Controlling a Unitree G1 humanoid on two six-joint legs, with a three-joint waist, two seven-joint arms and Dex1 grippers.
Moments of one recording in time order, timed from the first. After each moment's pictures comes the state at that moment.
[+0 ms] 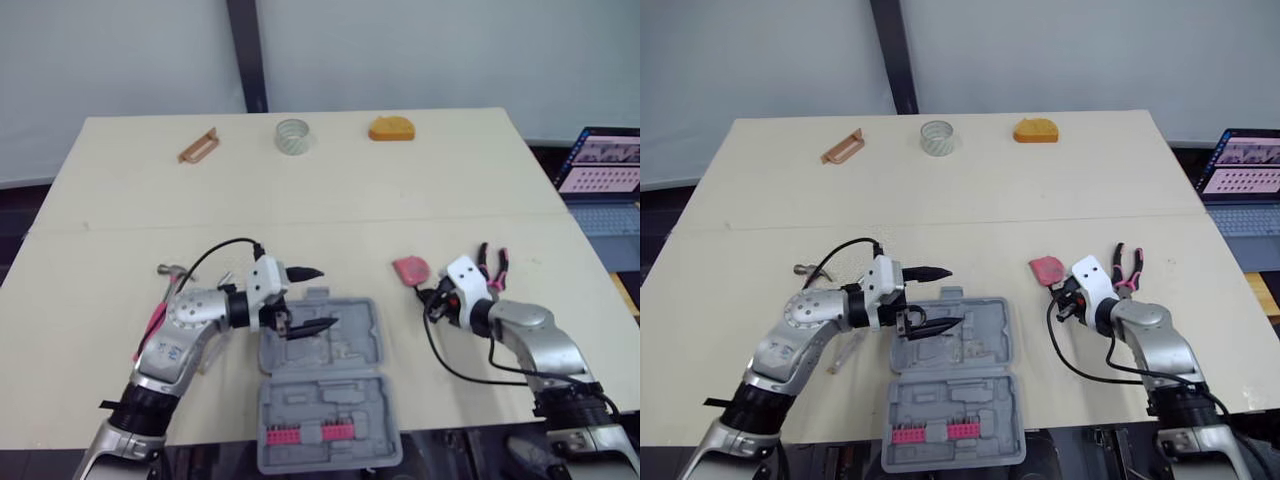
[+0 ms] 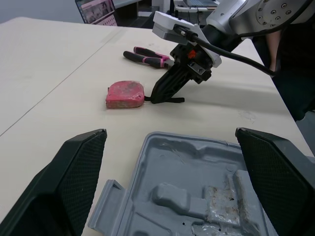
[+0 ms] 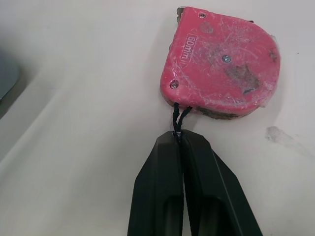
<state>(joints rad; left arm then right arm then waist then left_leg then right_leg) -0.31 0.47 -0.17 -0.14 -0.30 0.21 -0.92 -0.30 -0.58 0.03 0.10 0.16 0.53 0.70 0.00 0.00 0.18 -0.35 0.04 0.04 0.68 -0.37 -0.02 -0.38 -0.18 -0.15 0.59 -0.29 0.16</state>
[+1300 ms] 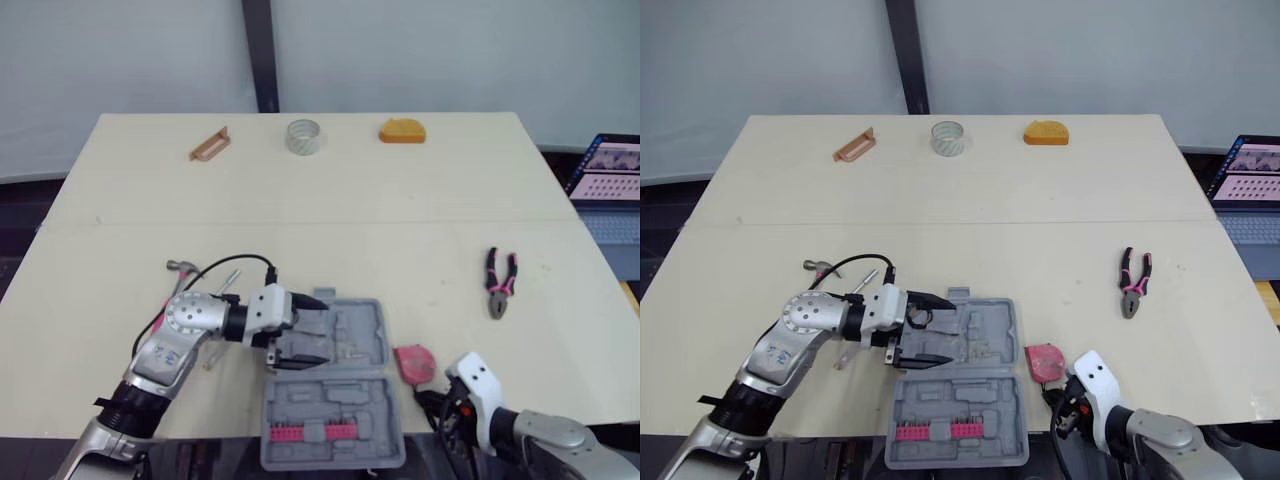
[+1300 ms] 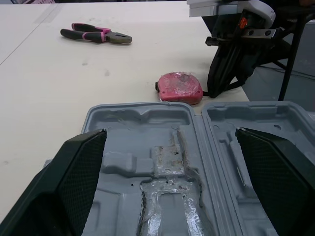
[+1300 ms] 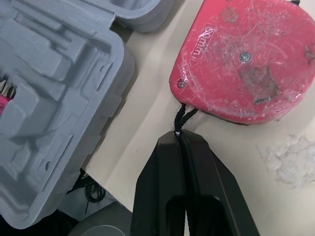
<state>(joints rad) -0.31 0.56 -0.24 -0.12 -0.25 0.13 -1.13 0.41 -0.62 -0.05 -0.60 0.38 0.81 0.64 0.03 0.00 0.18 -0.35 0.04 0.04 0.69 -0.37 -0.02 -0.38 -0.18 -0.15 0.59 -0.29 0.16</state>
